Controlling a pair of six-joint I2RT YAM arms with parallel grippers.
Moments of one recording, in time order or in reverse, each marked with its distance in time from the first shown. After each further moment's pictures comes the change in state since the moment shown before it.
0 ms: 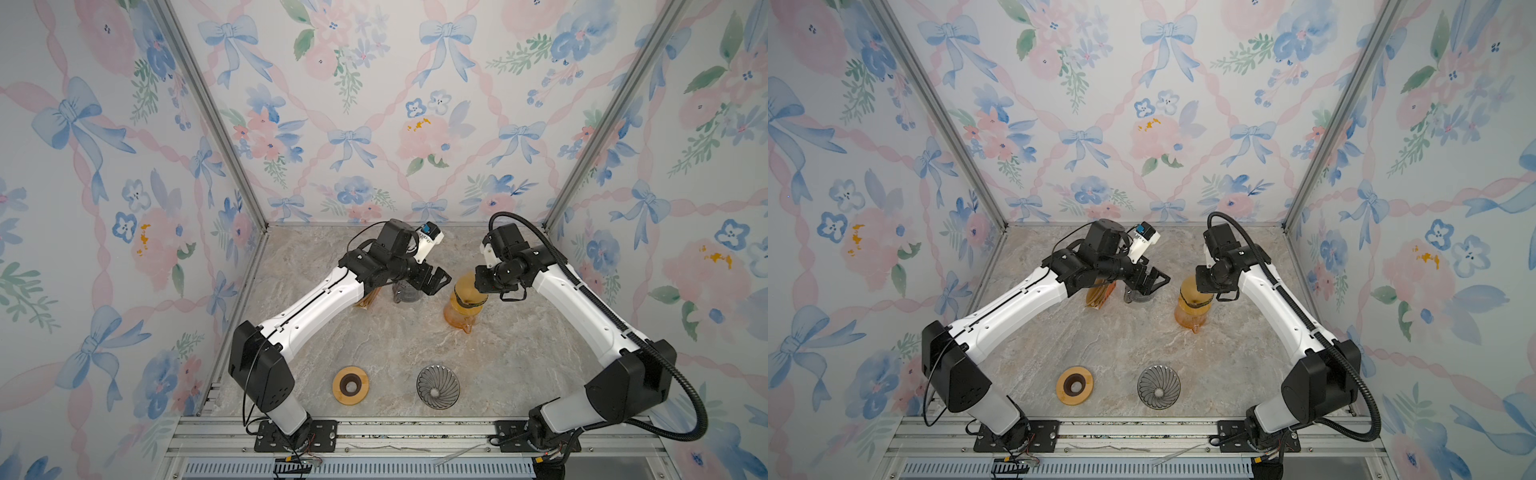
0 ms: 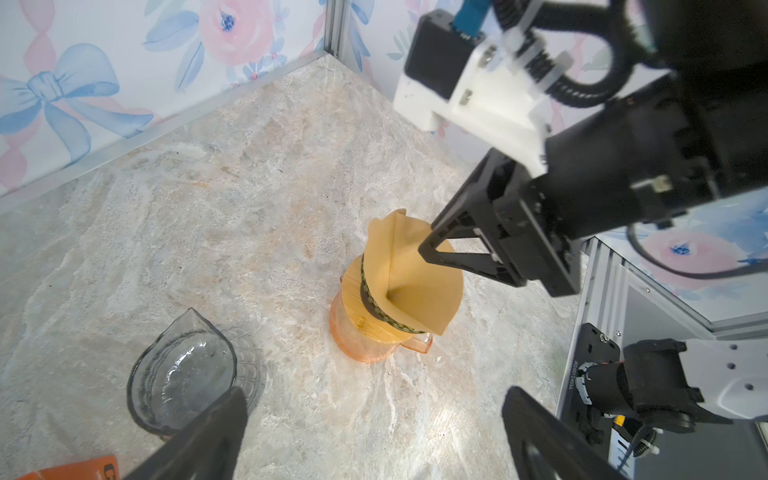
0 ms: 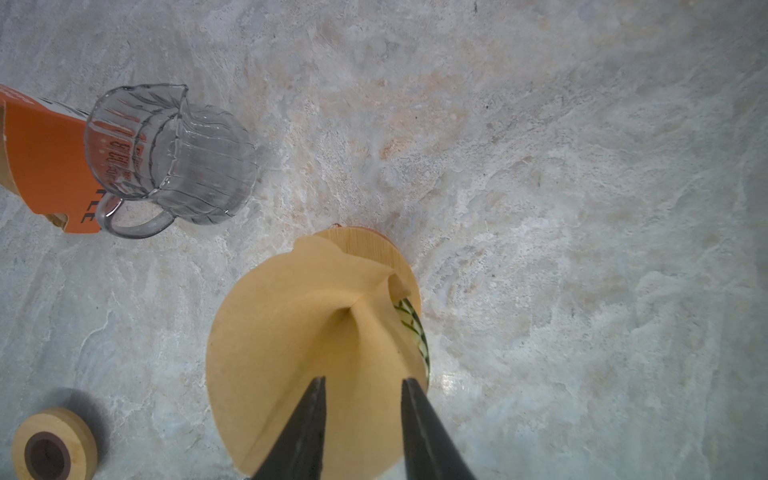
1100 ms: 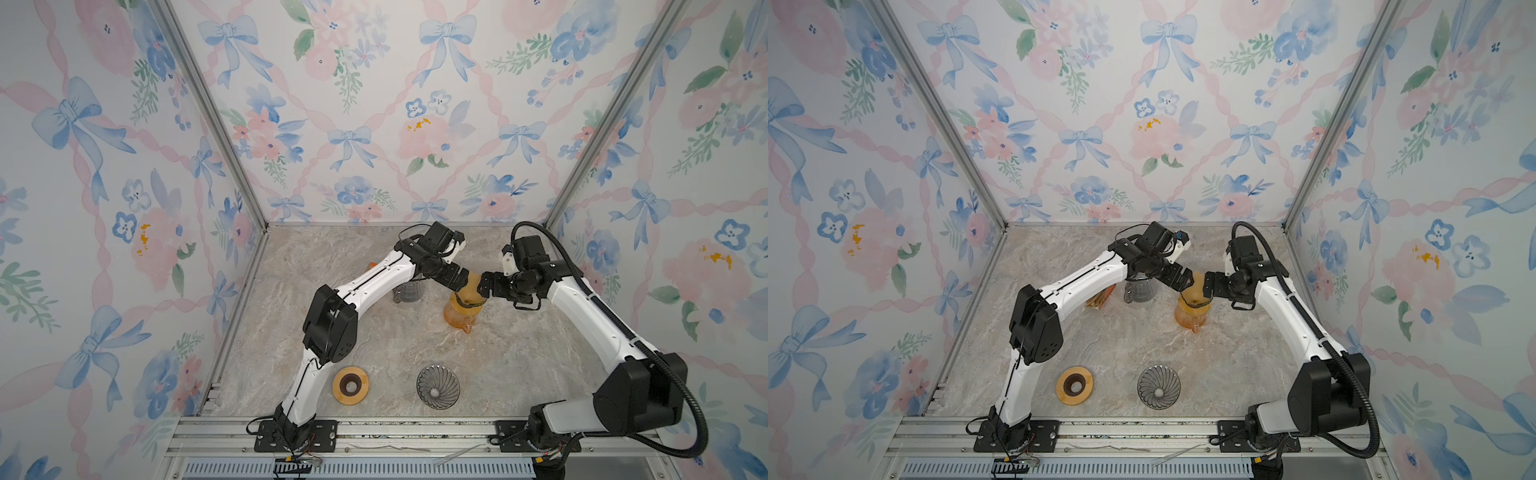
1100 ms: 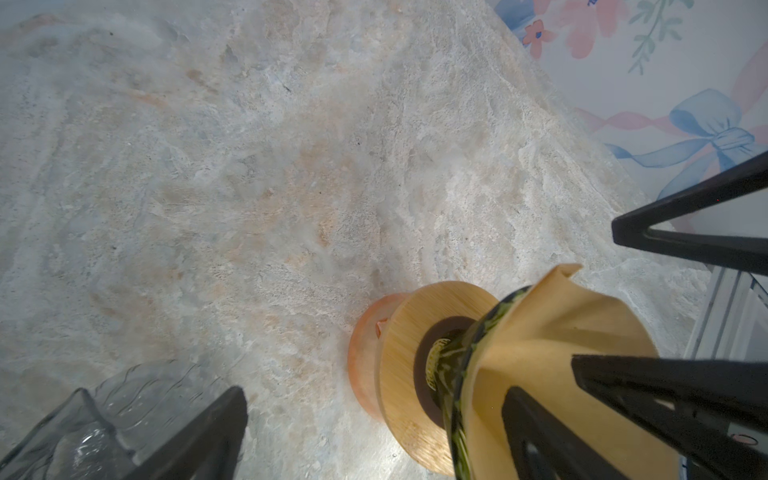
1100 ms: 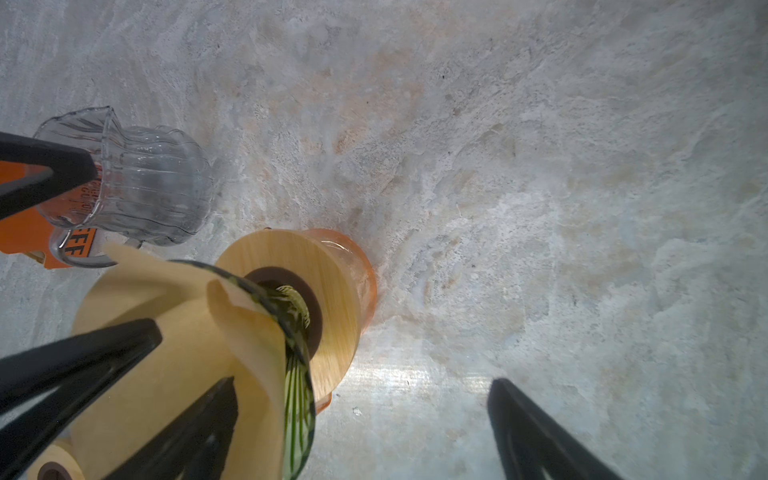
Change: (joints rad) left arm -0.058 0.517 0.466 -0.196 -0.100 -0.057; right arm -0.165 -0.067 -0.207 0.153 -0.113 -0.009
